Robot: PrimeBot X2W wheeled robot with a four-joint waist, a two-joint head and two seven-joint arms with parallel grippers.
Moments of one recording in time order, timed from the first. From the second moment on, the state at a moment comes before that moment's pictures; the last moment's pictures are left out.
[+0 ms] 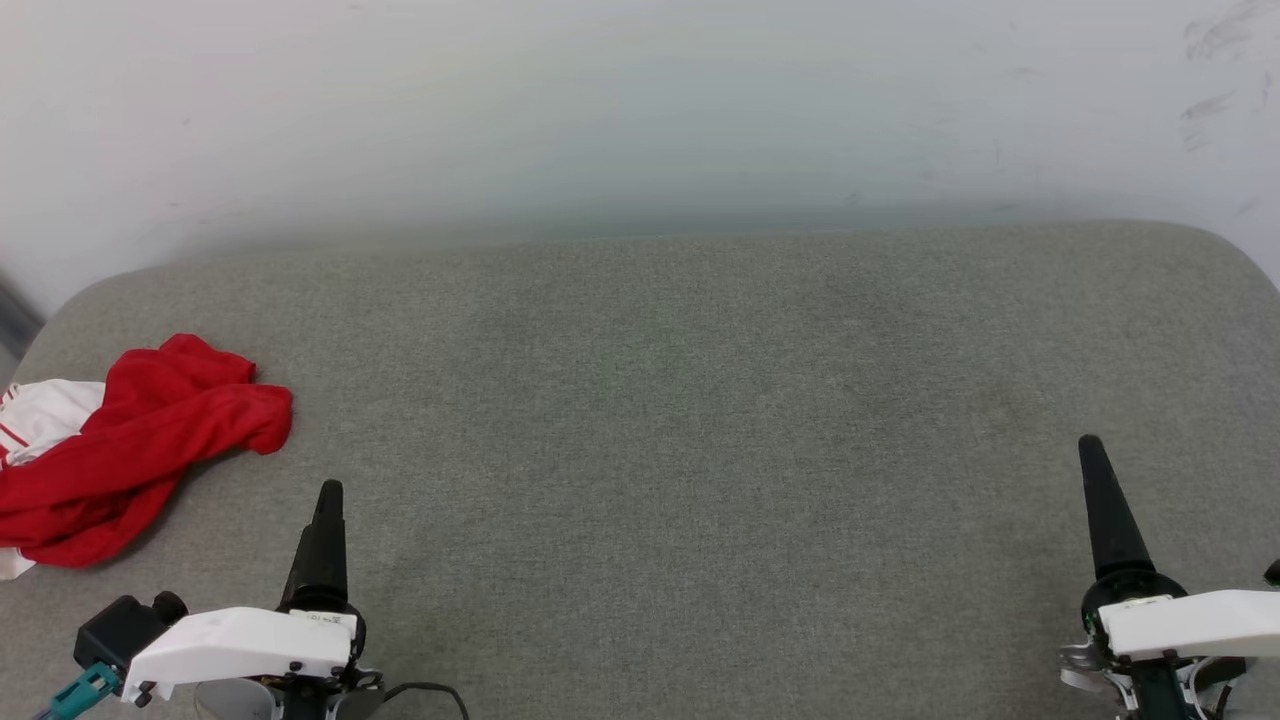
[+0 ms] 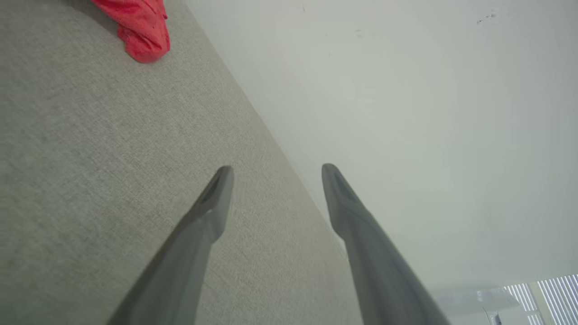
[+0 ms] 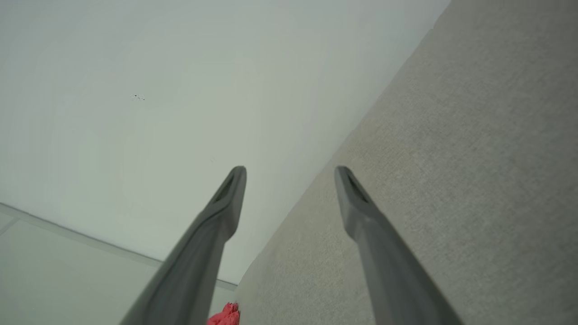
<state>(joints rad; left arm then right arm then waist) -0.02 0.05 0.09 0.10 -1.14 0.01 -0.02 -0.03 -0.05 -0.10 0.12 1.12 0.13 -0.02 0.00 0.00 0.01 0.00</state>
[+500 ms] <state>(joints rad) 0.01 0.05 0.04 0.04 -0.80 0.08 -0.08 -0.01 -0.05 -0.03 0.05 0.75 0.13 -0.08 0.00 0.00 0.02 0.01</state>
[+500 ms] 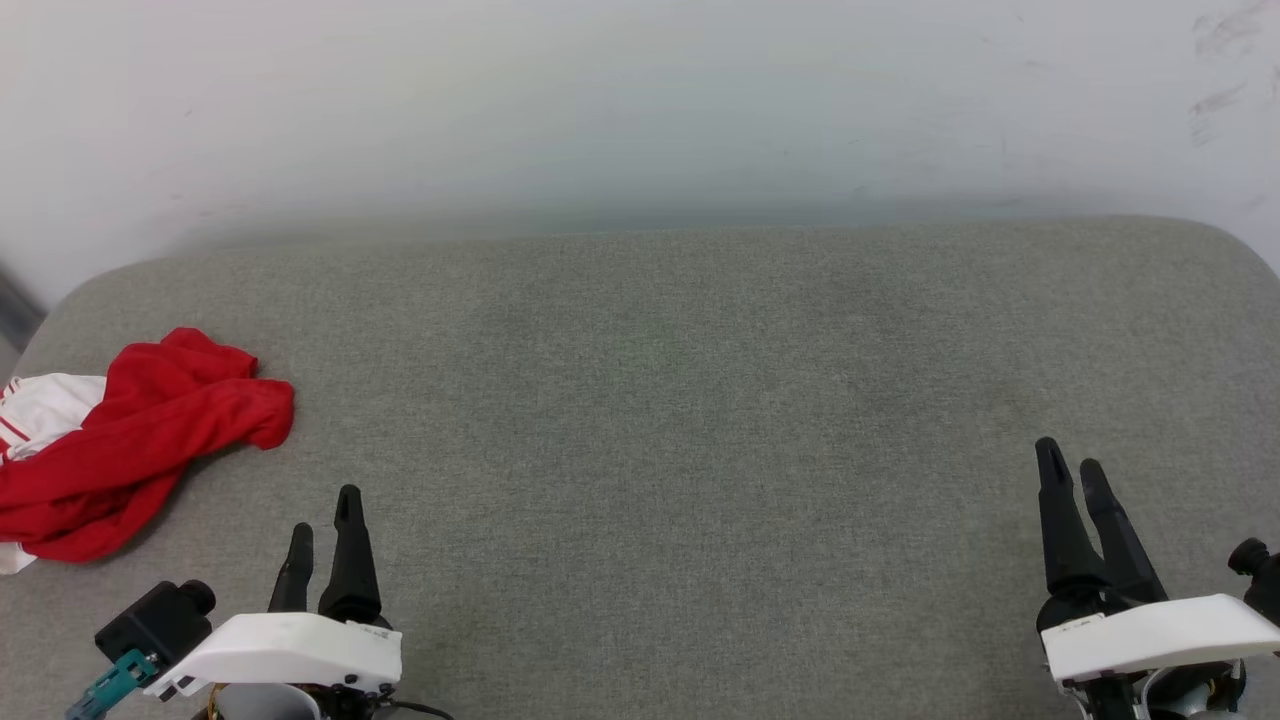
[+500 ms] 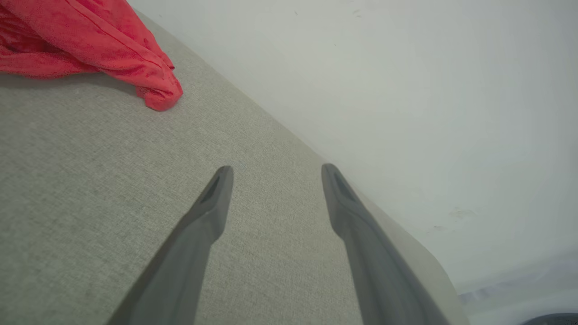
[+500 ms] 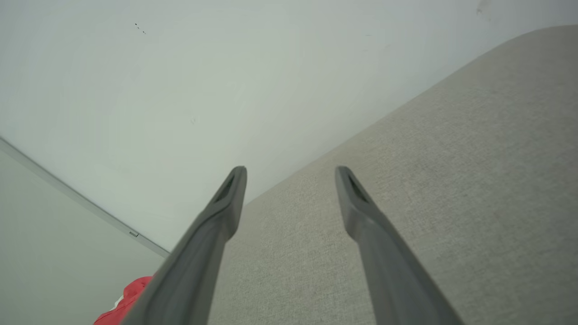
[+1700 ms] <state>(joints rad) 0.09 0.09 -0.09 -0.02 -0.37 0.15 -0.18 0.05 -0.05 -0.02 0.00 0.33 0.13 -0.18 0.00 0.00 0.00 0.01</state>
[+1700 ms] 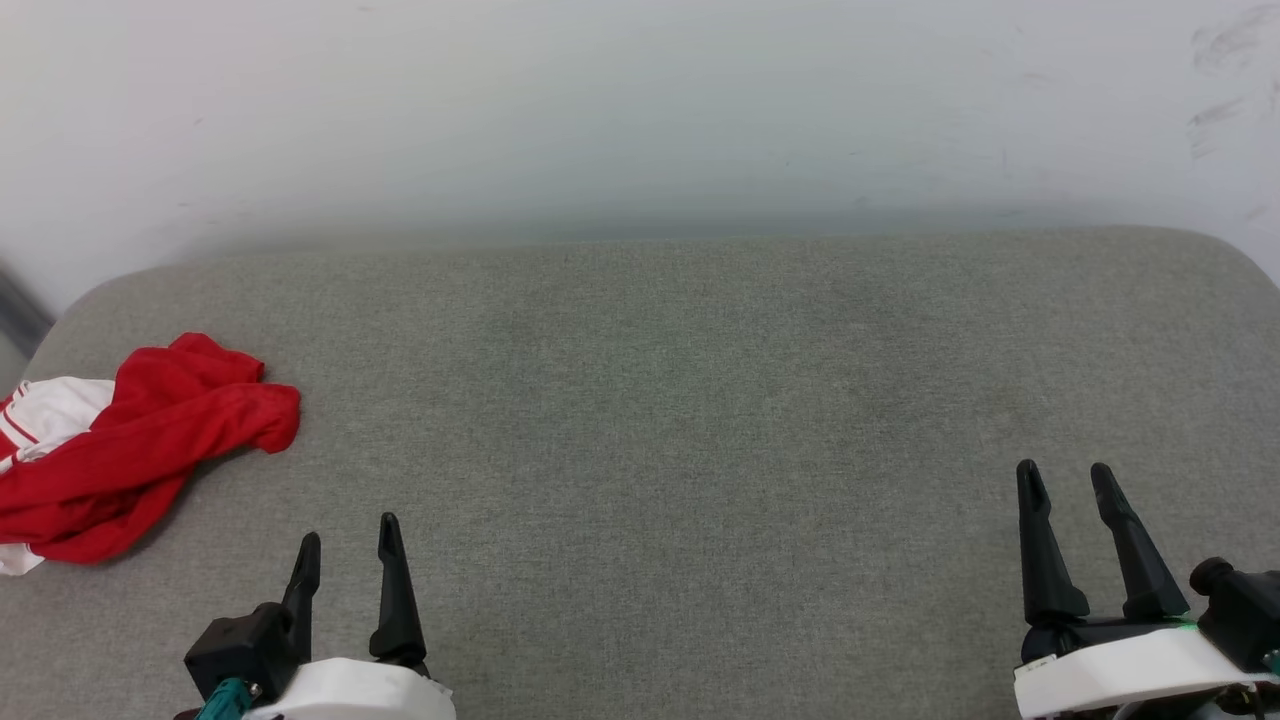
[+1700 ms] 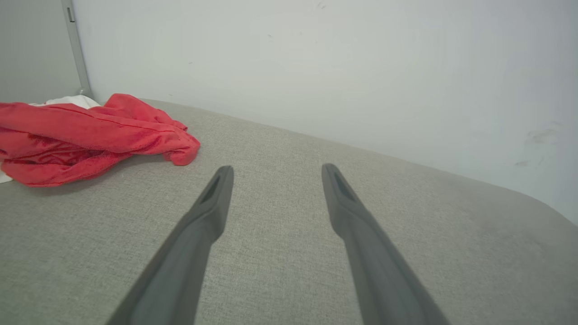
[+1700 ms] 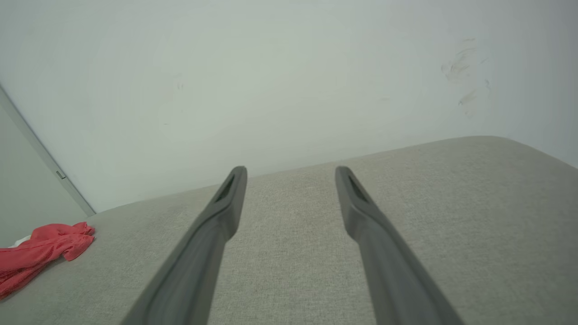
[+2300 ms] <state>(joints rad) 0.12 0.08 -0.09 -0.01 -0.23 0.13 -0.22 0.08 -0.05 -0.03 0.00 0.20 0.13 -0.22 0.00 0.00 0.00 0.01</state>
